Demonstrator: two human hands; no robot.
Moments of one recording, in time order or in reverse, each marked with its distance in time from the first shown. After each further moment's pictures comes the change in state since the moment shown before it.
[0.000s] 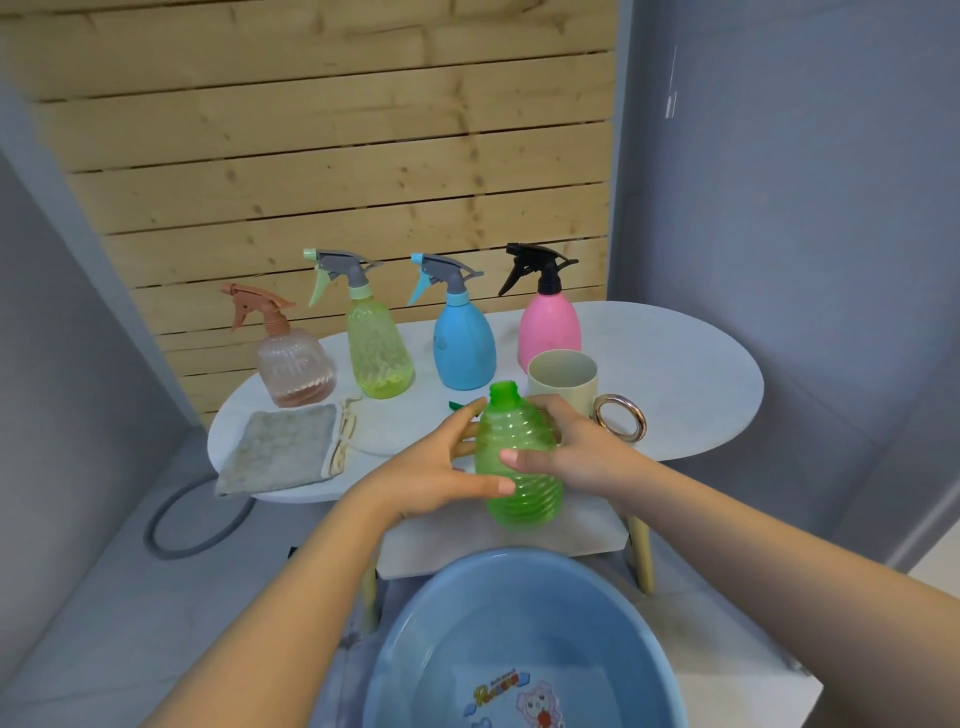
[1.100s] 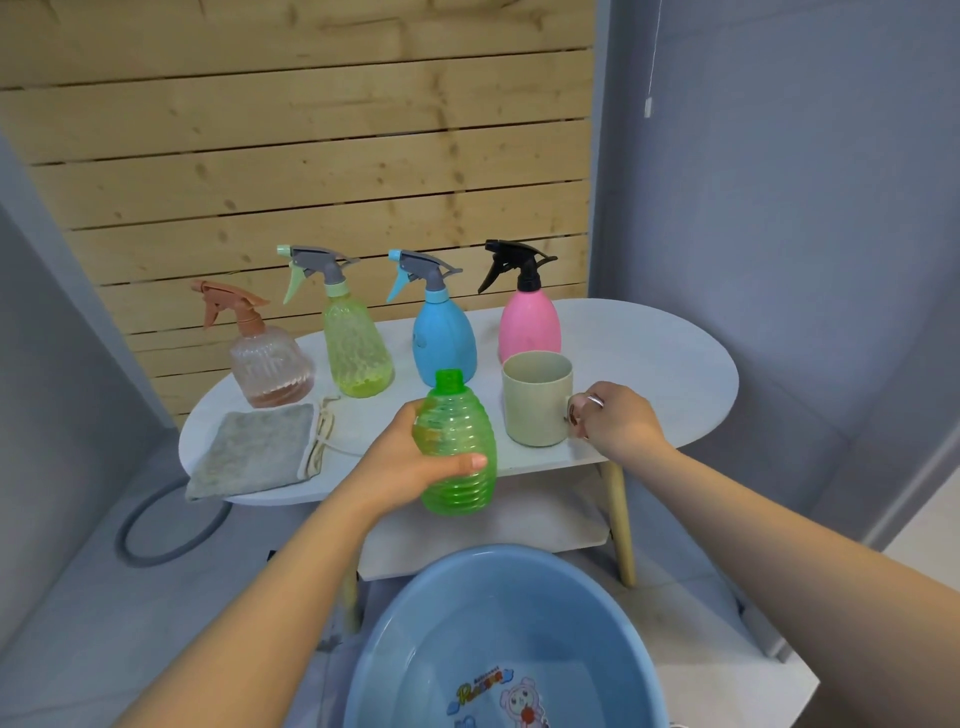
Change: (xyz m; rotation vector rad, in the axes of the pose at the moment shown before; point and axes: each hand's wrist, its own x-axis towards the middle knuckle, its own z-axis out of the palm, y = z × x) left_hand -0.002 0.007 0.006 -0.067 0.348 -0.111; right_hand 0.025 0.028 -0.048 -0.303 0.446 0.238
